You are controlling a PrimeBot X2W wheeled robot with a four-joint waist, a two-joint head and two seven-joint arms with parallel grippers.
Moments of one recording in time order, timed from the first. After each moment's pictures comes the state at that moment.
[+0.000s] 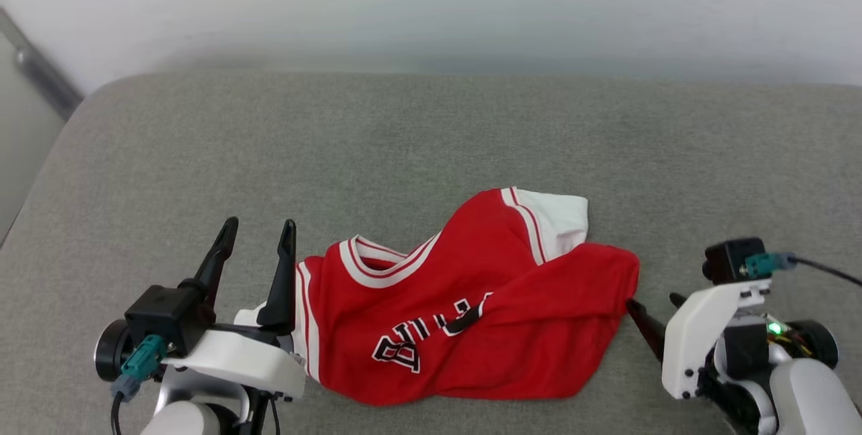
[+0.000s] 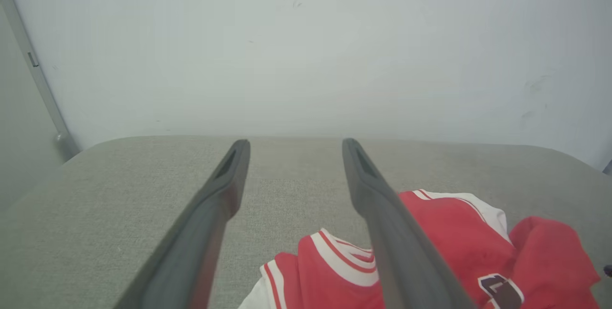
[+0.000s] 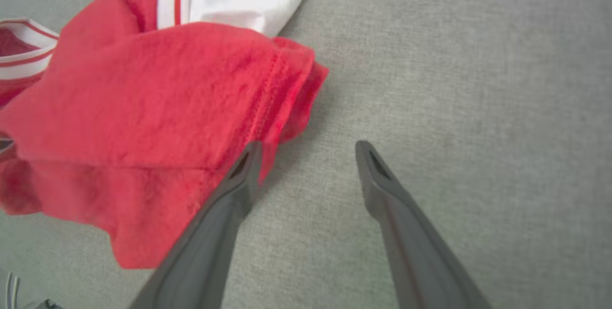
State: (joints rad) left arm -0.11 0.44 -0.40 -0.11 -0.55 0.26 -0.20; right arm -0.14 -0.12 0.03 0.14 0.28 0.13 0.60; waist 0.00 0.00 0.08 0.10
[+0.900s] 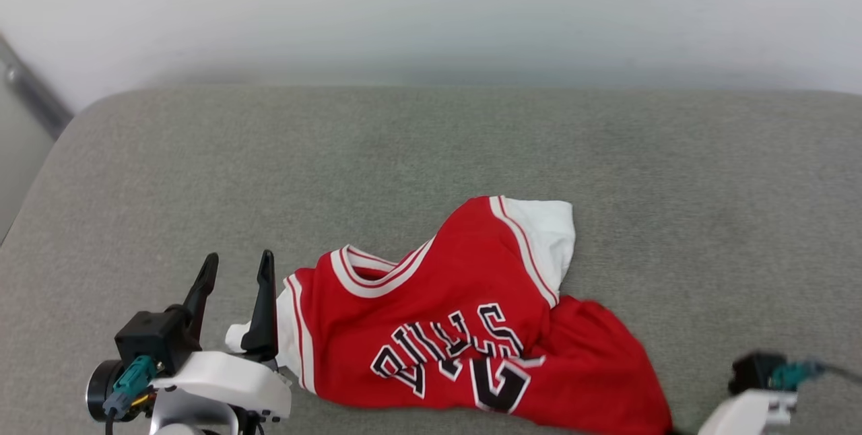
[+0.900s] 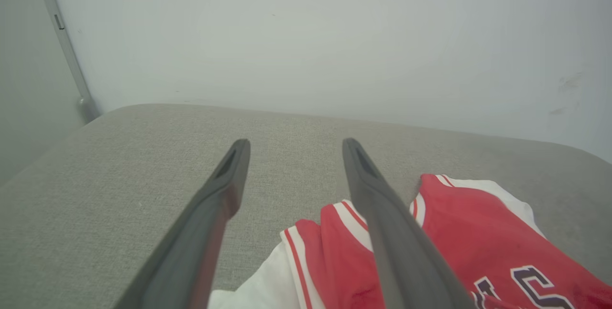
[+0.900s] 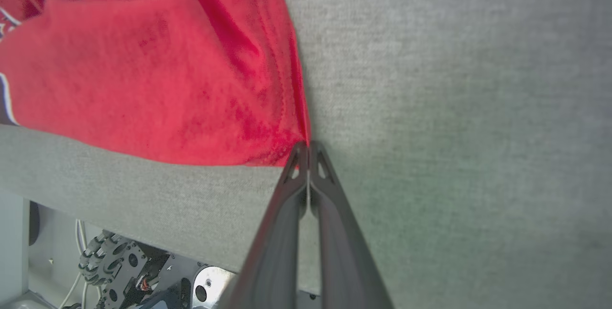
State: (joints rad) left arm -0.07 0.42 -0.37 -0.04 -0.59 0.28 -0.23; right arm 0.05 -0.14 -0.04 0.12 0.40 0.13 0.74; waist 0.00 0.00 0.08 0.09
